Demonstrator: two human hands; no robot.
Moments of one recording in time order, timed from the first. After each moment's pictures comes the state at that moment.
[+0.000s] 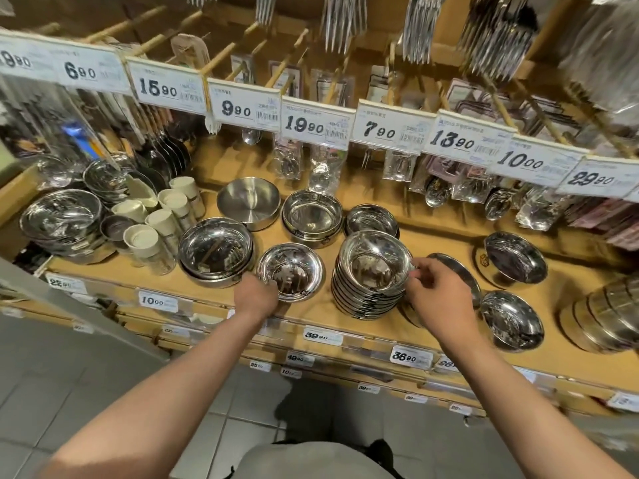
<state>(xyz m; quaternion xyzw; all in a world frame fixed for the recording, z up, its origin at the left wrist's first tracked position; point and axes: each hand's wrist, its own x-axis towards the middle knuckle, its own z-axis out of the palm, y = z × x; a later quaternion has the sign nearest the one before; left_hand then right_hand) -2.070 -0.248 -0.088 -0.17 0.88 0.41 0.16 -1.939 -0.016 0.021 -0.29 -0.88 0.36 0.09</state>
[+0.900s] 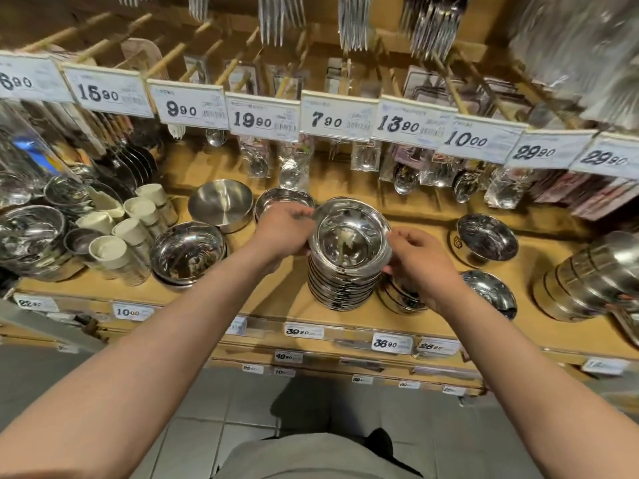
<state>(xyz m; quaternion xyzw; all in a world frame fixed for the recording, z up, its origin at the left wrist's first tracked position) -2.075 -0.167 0.045 0.05 0.79 0.57 0.22 -1.958 0.024 0.026 -0.32 -0.70 0.64 0.03</state>
